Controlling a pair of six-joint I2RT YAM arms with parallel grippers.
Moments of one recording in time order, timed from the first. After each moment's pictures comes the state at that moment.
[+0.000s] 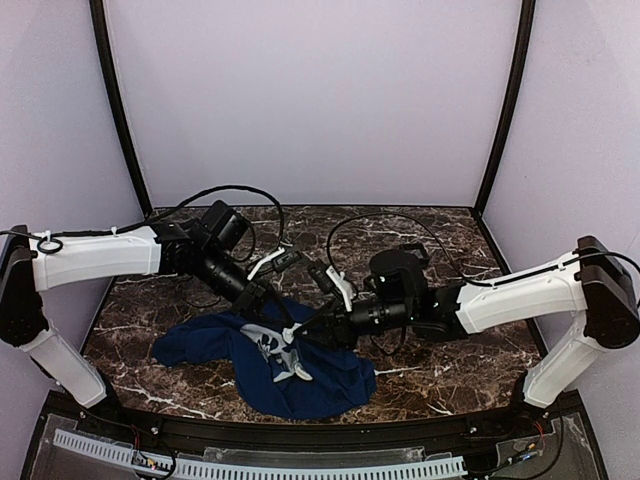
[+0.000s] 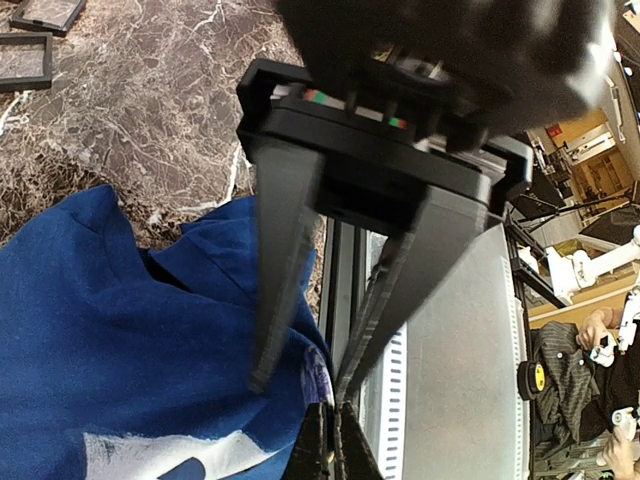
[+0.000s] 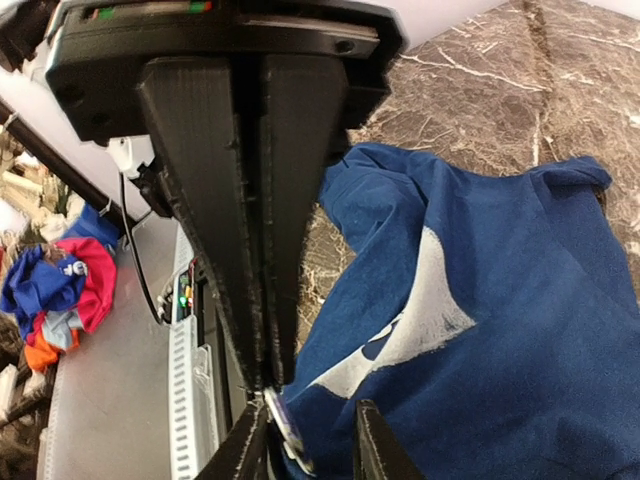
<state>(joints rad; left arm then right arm) -0.78 1.55 1.14 -0.52 0.92 0.06 1.05 1.55 0.80 0.37 -0.45 0.35</state>
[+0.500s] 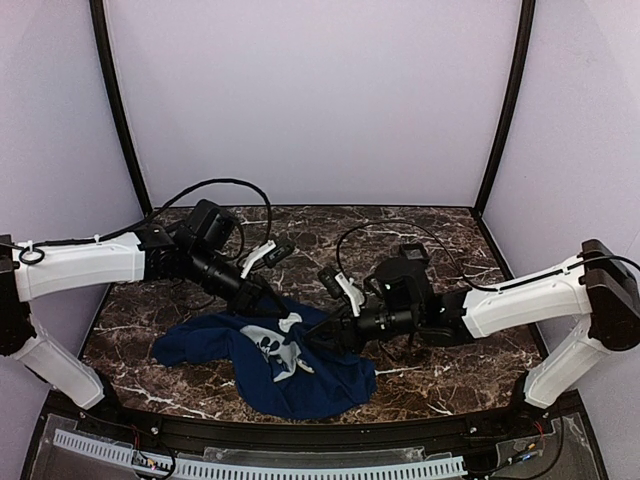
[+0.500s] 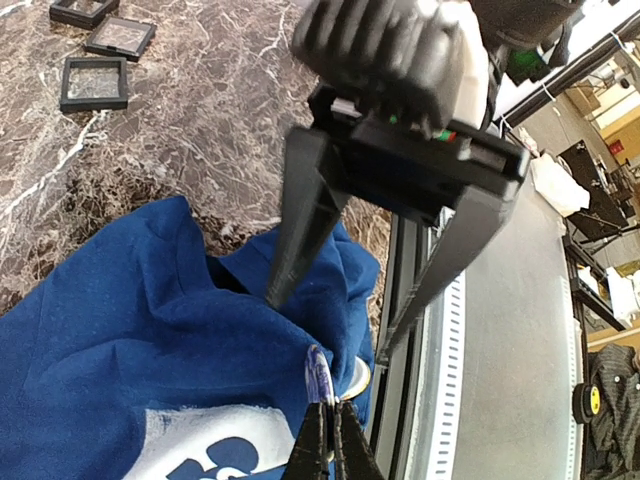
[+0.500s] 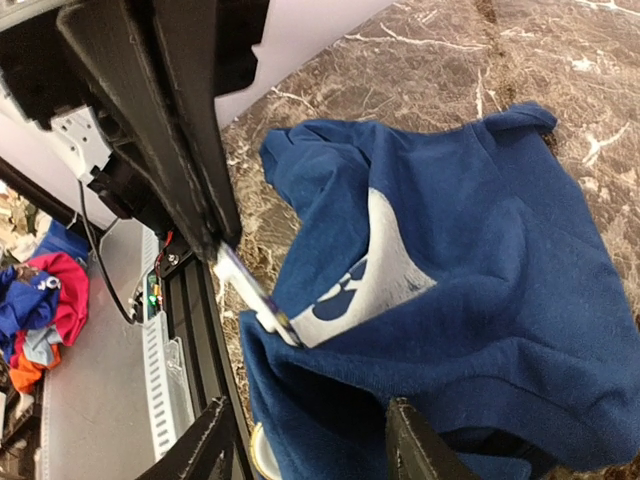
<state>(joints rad) -0.78 1.46 1.07 -0.44 0.74 0.05 1.05 1.50 0.74 0.34 -0.37 0.39</state>
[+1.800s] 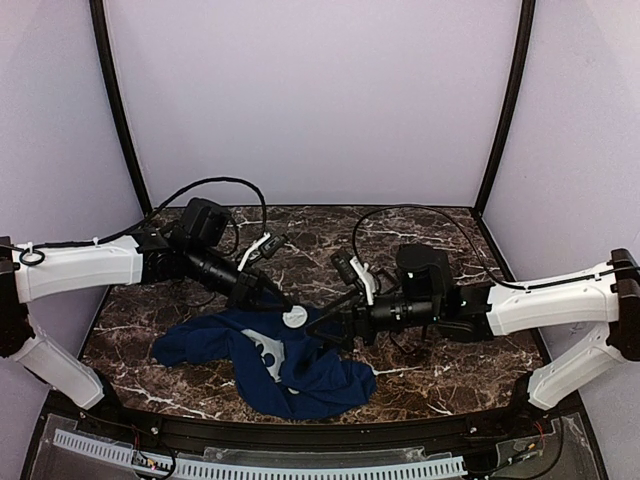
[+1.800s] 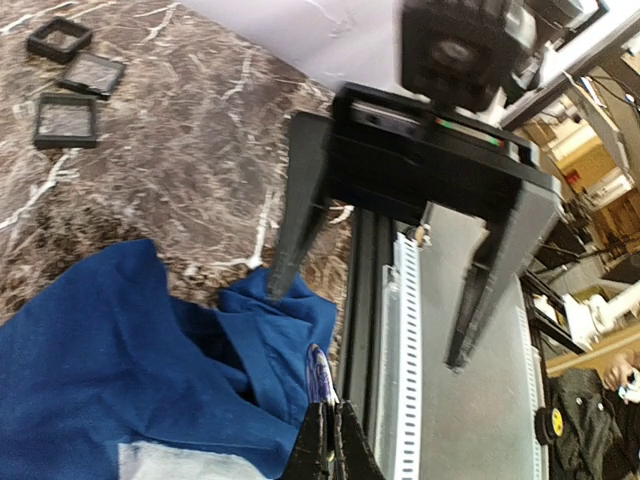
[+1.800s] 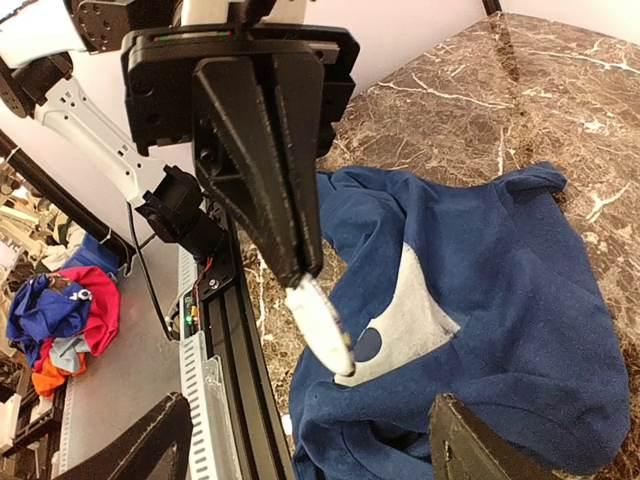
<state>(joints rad) -0.74 1.44 1.02 -0.27 0.86 -0.07 1.04 1.37 0.73 0.30 -0.38 0.39</state>
